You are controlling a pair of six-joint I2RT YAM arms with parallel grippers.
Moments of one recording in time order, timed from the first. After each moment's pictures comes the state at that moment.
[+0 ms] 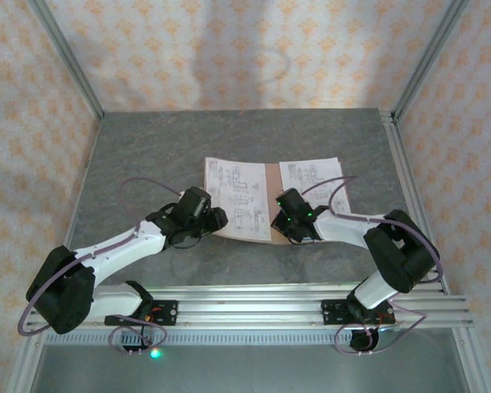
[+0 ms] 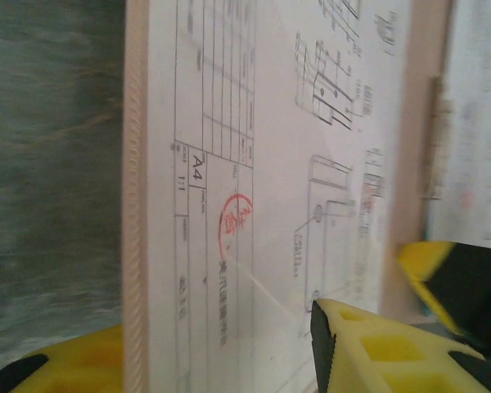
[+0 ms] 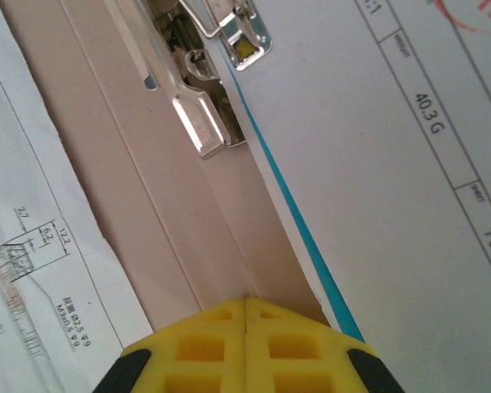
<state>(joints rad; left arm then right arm) -0.60 1.25 0.66 -0.29 0.06 -0.98 0.66 1.56 0.71 -0.23 -0.01 1.14</state>
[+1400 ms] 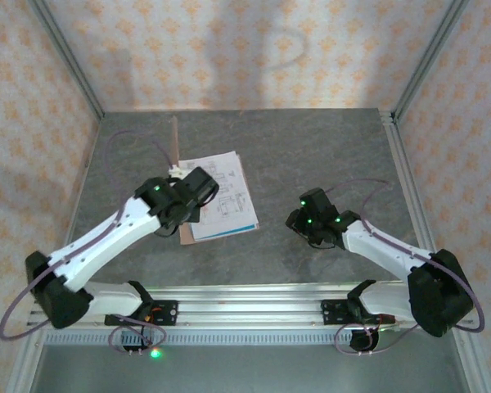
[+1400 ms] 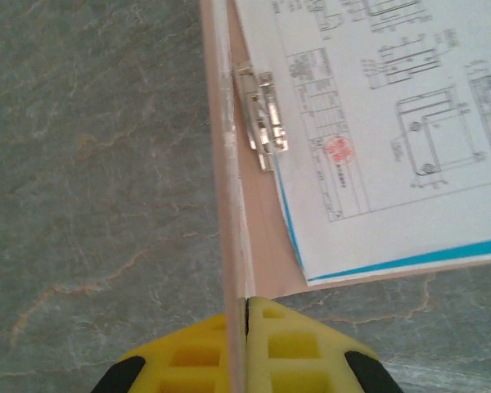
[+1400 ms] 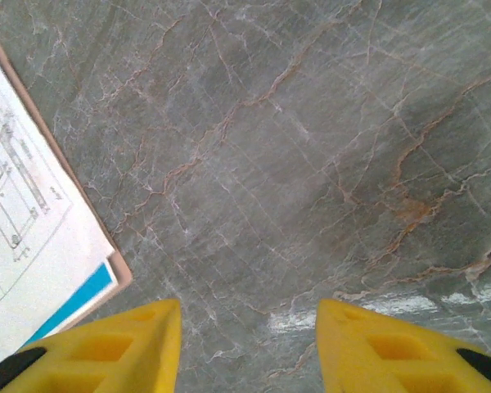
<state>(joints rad) -0.71 1.31 1.27 -1.28 -0.51 -0.69 0.56 1.21 0.63 -0.43 -0.05 1.06</state>
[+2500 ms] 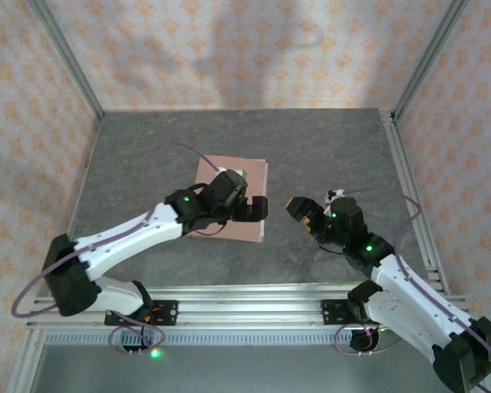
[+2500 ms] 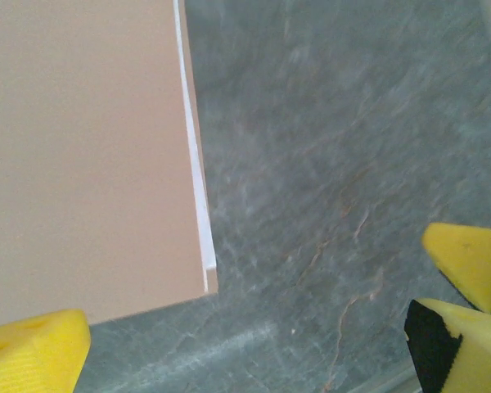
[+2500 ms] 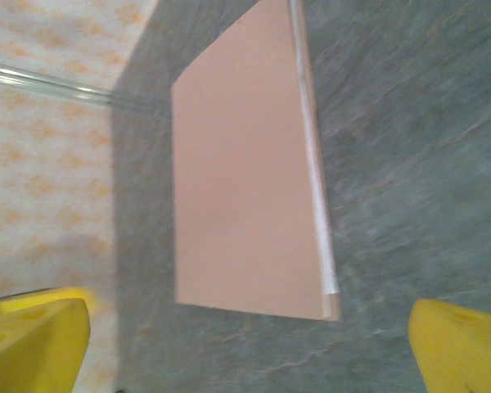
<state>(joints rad) -0.85 1.35 1.17 -0.64 -0.15 -0.76 0.52 0.75 0.50 -0.30 -0.15 1.06</state>
